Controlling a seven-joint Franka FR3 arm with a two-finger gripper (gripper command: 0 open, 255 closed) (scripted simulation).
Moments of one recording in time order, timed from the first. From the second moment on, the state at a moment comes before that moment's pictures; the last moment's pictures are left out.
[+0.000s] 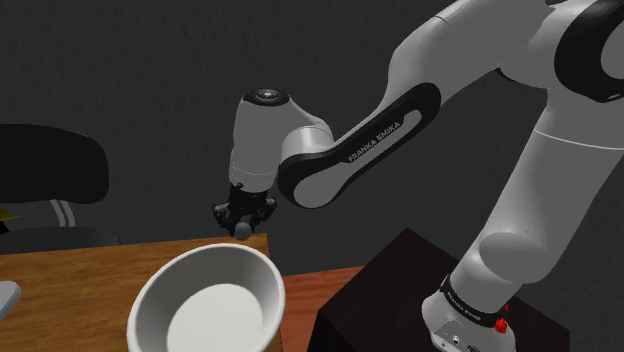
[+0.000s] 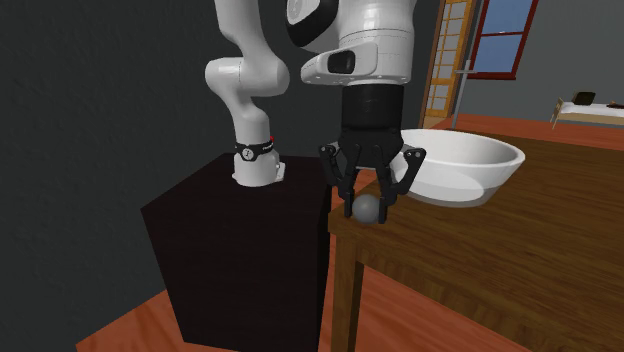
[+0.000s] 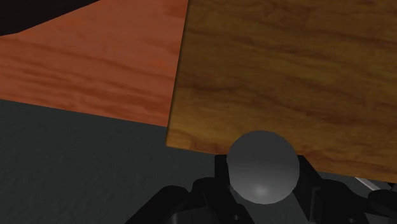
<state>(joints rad) -0.02 0.12 0.70 -2.26 -0.30 2.50 1.20</state>
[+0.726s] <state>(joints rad) -0.03 0.10 0.71 -2.26 -0.27 2.48 1.18</state>
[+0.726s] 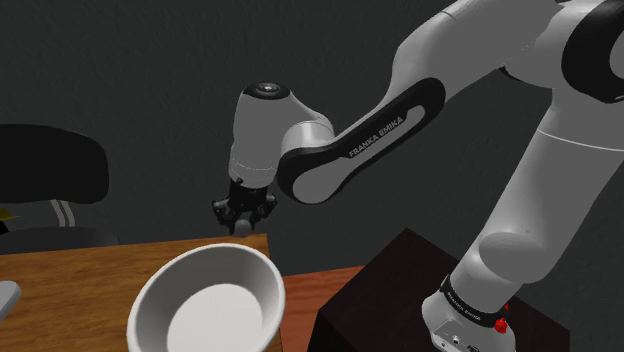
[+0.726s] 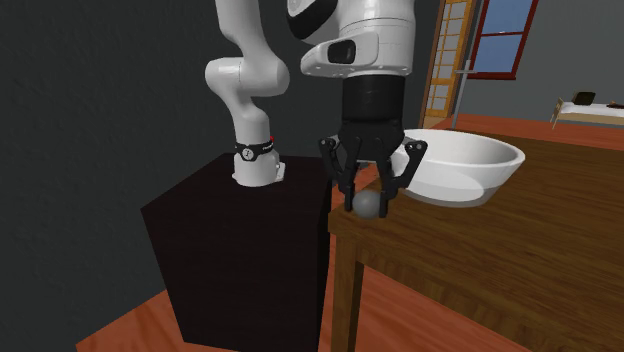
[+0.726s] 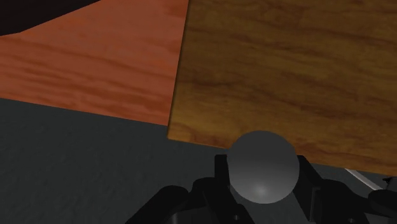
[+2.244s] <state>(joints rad) -0.04 -0.10 0.71 -2.11 -0.05 2.20 1.00</state>
